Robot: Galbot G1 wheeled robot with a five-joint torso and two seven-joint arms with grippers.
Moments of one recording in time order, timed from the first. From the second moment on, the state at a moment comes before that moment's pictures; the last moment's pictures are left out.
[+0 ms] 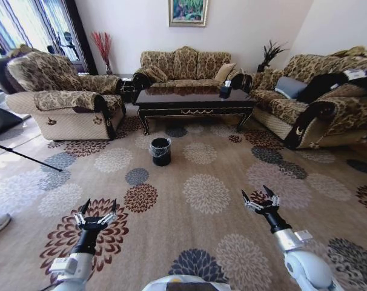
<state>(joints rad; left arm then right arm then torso) 1.96 -1.25 -0.73 -2.29 -0.28 -0.21 -0.12 -1.71 1.07 0.81 1.97 0.45 0.29 -0.17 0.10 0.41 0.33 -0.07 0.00</state>
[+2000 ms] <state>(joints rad) 1.96 -1.25 -0.73 -2.29 -0.28 -0.21 -0.12 -1.71 1.07 0.81 1.97 0.45 0.29 -0.17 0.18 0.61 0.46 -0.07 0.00</state>
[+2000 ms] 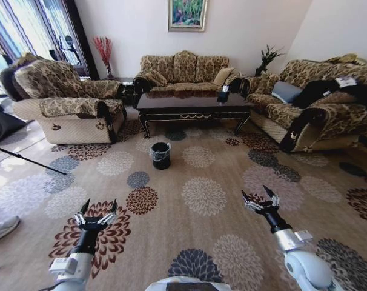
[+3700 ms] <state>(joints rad) 1.96 -1.25 -0.73 -2.29 -0.28 -0.21 -0.12 -1.71 1.07 0.81 1.97 0.45 0.29 -0.17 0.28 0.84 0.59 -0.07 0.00</state>
